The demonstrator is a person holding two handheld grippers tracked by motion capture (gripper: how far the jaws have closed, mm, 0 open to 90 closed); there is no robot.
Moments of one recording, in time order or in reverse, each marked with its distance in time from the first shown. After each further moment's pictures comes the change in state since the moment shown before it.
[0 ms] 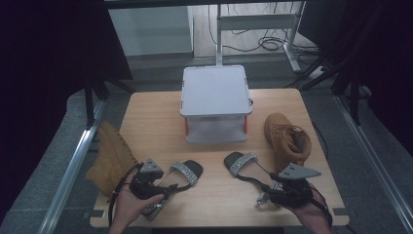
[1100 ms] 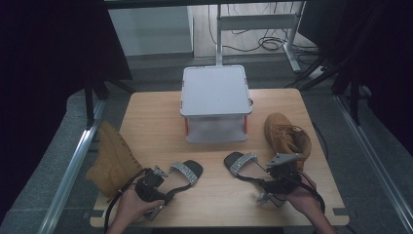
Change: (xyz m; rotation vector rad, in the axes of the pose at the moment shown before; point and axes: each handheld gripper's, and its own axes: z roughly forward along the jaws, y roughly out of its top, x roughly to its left) left arm 0.009 -0.015 0.037 0.284 0.045 0.036; right arm -0.022 0.009 0.047 0.208 -0.017 -0.029
